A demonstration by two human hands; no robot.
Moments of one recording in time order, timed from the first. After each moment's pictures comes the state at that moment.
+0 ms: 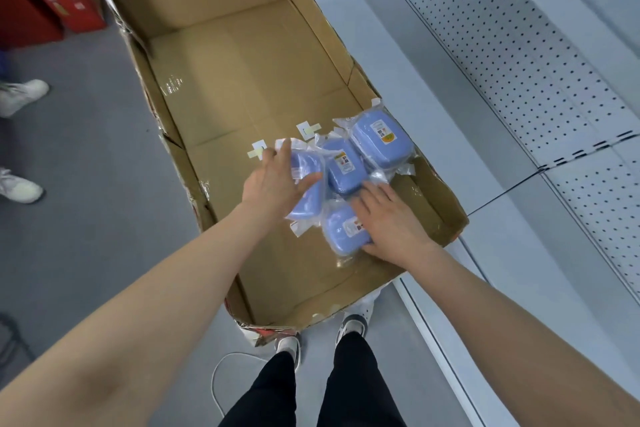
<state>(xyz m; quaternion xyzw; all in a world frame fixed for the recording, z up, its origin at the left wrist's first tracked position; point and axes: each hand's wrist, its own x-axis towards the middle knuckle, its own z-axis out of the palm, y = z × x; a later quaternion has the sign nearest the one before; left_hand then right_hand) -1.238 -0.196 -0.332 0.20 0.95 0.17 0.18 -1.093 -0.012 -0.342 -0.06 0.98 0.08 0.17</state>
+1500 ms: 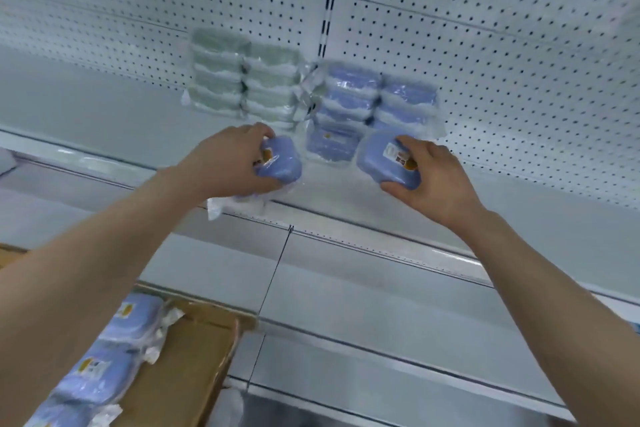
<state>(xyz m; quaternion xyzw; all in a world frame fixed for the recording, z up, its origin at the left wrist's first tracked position) -1.105 0.109 -0.019 0.73 0.65 0.22 -0.01 -0.773 0.184 -0.014 0.47 0.85 0.08 -0.23</state>
